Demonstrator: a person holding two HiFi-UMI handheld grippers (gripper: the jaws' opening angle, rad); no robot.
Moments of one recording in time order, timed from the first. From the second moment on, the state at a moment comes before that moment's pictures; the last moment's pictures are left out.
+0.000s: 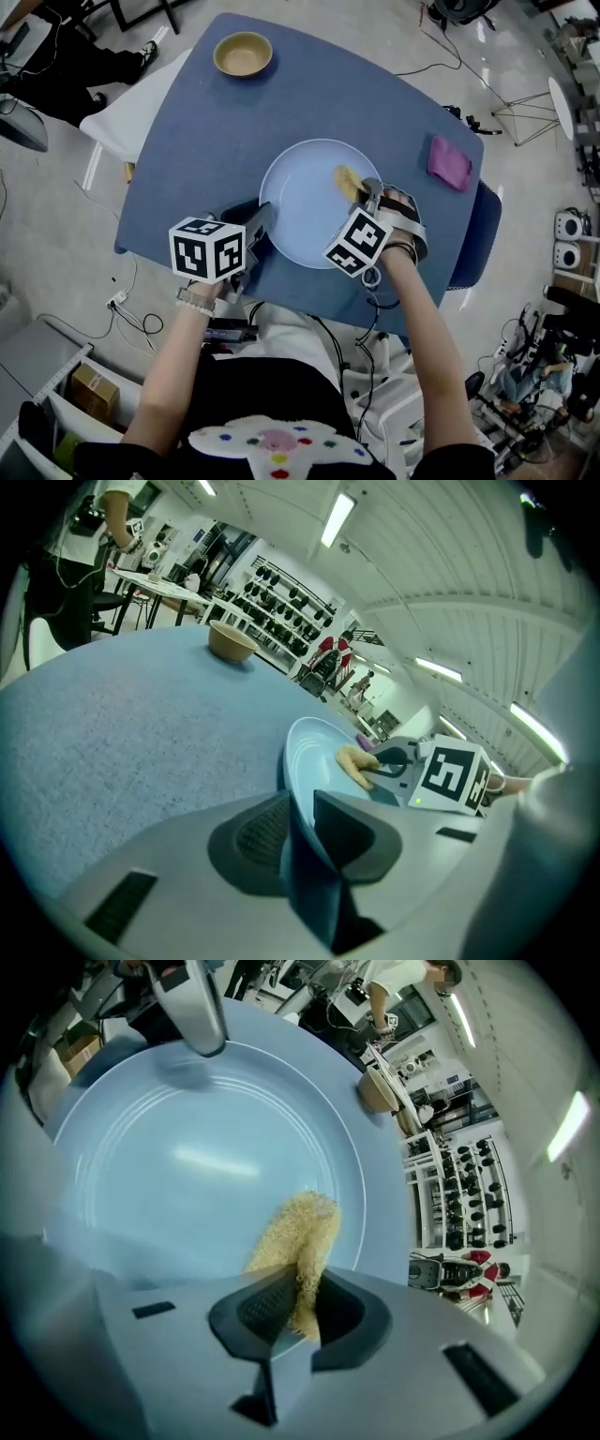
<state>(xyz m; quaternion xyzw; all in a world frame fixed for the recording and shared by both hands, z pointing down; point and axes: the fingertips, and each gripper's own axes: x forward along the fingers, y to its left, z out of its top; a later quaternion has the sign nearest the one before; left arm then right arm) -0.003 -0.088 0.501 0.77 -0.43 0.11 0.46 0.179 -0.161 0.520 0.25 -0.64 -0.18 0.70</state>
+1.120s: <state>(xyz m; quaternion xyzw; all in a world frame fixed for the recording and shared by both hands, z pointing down) -0.007 -0.086 0.503 0.77 -0.43 0.10 0.47 0.090 -0.177 0.519 0.20 -0.70 -0.26 0.63</state>
